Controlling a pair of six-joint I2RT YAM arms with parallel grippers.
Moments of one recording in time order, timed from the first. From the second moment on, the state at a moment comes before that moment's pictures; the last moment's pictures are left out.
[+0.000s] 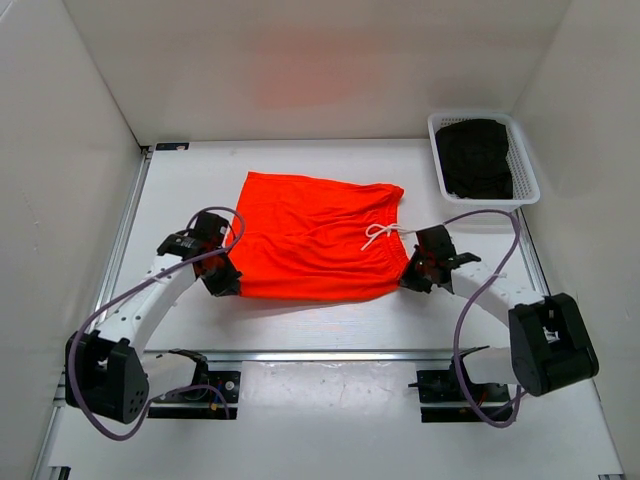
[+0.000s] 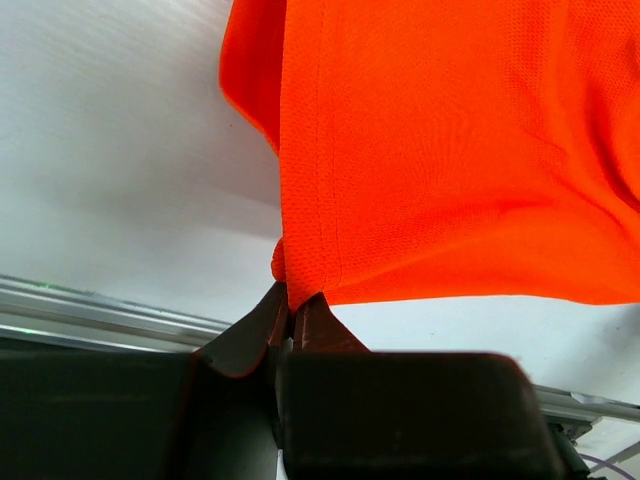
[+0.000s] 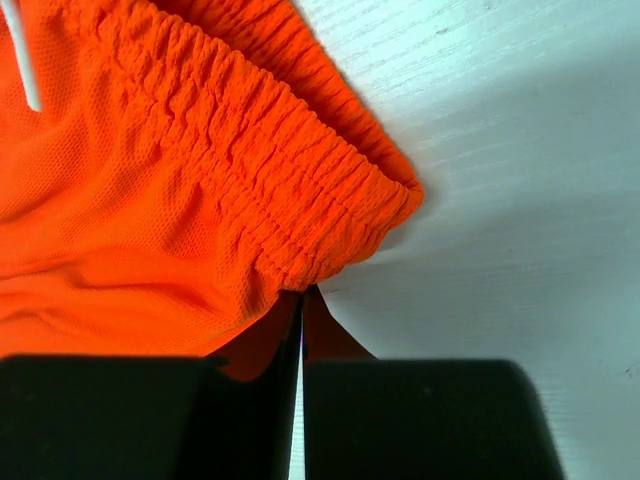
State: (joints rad) left arm -0.28 1.18 0.87 -0.93 -0.01 -0.83; right arm 0.35 1.32 0.61 -0.33 -0.02 0.79
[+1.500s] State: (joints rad) left arm -0.13 2.41 2.38 -1.03 0.04 -0.67; right arm 0.26 1.82 1.55 -0.67 0.20 0.62
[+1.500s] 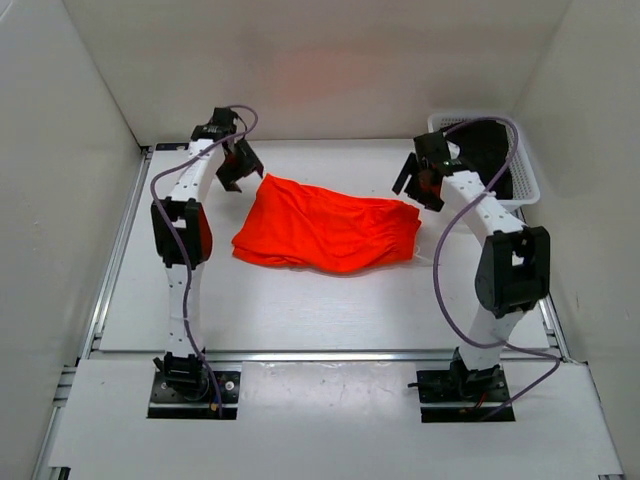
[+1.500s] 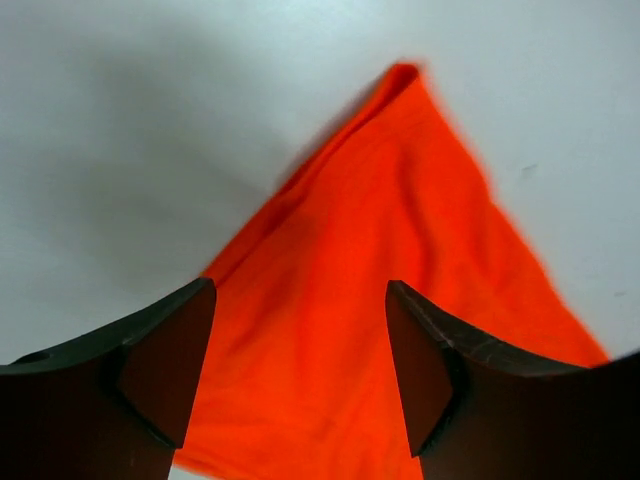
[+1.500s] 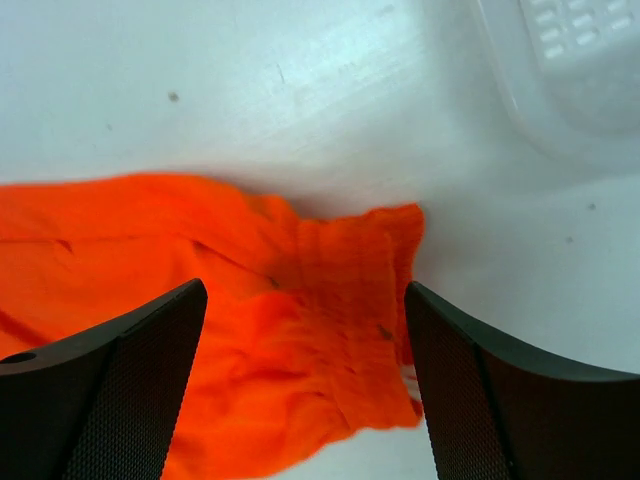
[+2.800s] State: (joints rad) left arm -0.06 1.93 1.38 -0.82 0.05 -0.59; right arm 0.20 1.67 1.00 -0.47 -0.16 0.75
